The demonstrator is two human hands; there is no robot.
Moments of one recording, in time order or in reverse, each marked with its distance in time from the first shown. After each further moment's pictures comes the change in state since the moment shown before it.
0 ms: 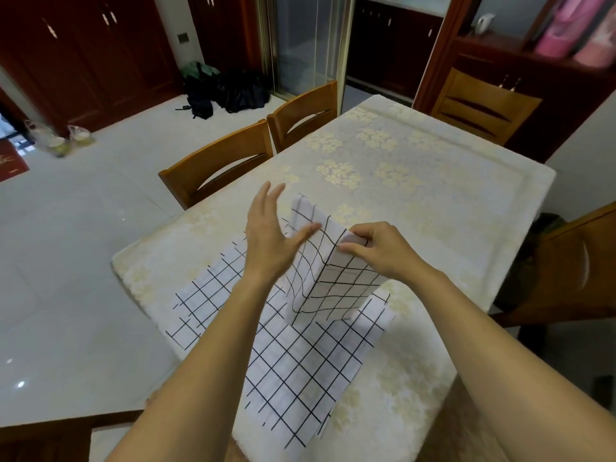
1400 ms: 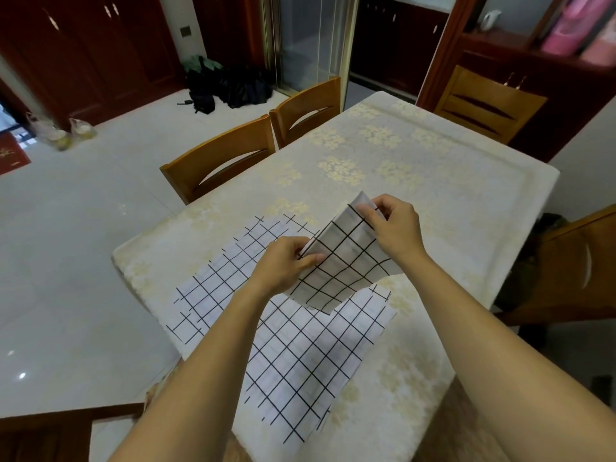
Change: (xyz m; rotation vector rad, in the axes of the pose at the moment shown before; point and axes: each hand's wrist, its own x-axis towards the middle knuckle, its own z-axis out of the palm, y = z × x) left_hand -0.021 -0.021 0.010 -0.061 -0.491 -0.063; right_hand 0.016 -0.001 -0.006 0.128 0.432 0.091
